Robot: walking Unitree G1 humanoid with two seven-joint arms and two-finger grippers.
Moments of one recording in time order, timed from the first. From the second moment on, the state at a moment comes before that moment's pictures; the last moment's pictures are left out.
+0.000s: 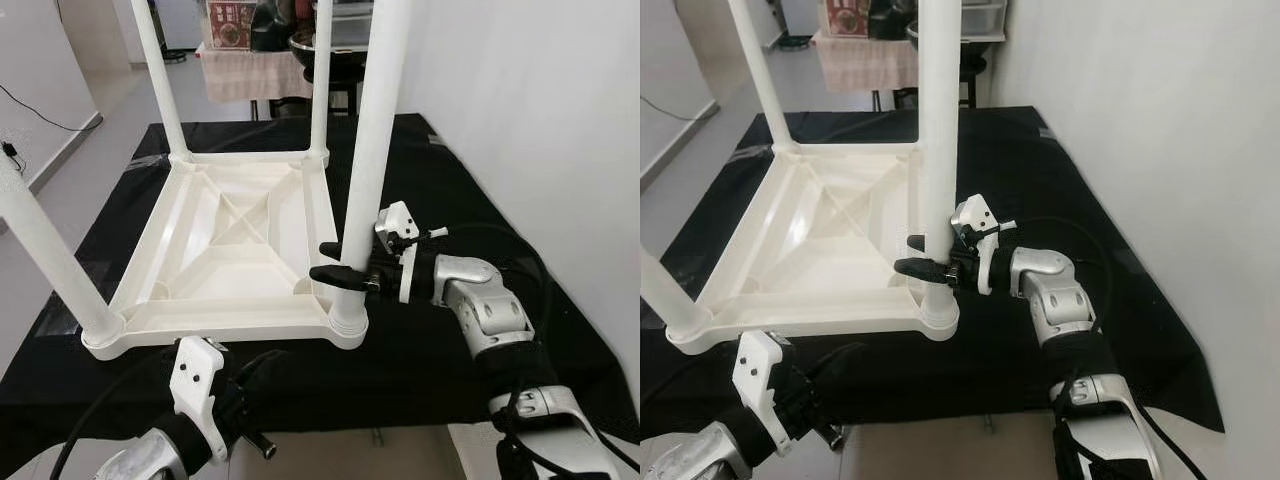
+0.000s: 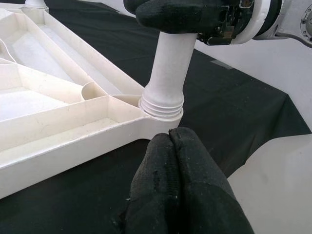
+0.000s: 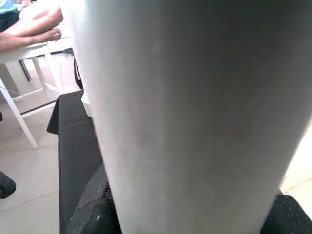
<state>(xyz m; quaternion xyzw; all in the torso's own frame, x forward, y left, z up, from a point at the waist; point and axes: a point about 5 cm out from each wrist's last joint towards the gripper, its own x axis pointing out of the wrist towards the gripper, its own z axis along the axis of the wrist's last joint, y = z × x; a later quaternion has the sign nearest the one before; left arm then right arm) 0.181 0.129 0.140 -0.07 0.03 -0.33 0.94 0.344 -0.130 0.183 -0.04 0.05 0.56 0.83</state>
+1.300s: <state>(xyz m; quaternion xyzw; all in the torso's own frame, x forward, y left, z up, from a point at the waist) 0.194 0.133 0.144 -0.07 0.01 -0.31 0.95 0.335 -0.121 0.193 -0.06 0.01 0.52 0.85</state>
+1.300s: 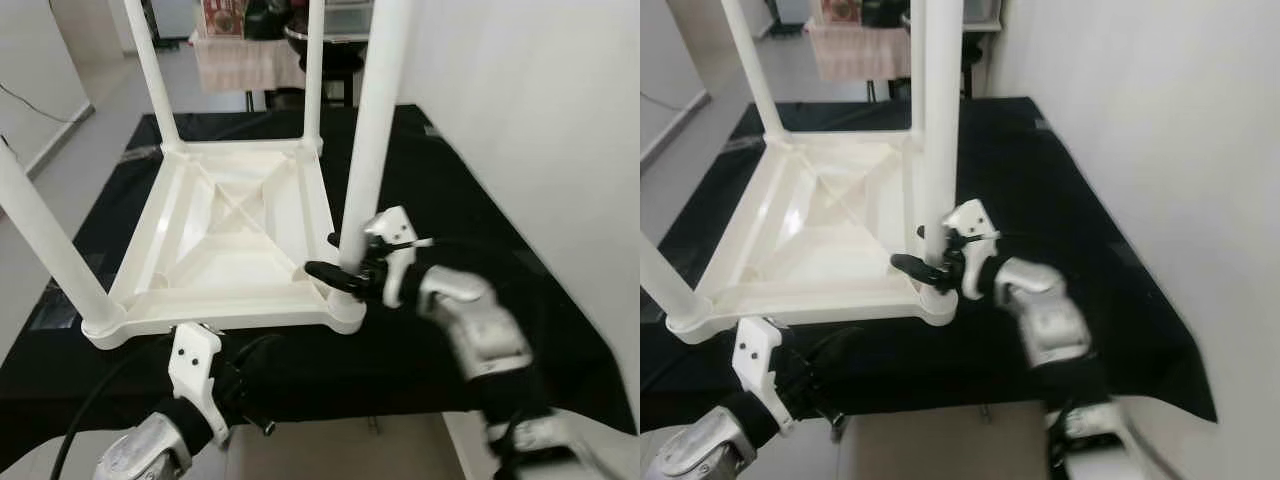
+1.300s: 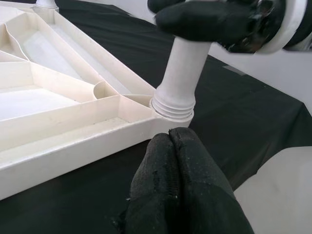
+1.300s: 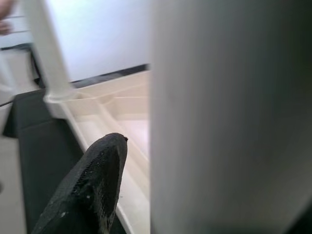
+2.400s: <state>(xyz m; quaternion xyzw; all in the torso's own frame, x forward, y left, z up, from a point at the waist) 0.191 0.136 0.147 -0.07 0.01 -0.30 0.95 0.308 -0.094 0.156 0.03 0.05 0.24 0.97</state>
